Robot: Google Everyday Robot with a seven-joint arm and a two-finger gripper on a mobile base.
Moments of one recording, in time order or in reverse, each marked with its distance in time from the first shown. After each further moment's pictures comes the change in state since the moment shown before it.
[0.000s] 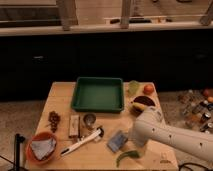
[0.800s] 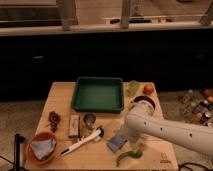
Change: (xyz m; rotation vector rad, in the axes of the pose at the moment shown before) arm -0.032 -0.038 -0.013 0.000 -0.041 -0.159
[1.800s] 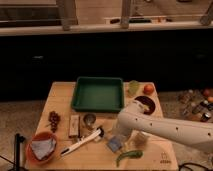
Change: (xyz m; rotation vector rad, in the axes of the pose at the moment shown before) arm -0.017 -0.028 0.040 0.004 -0.097 -0.049
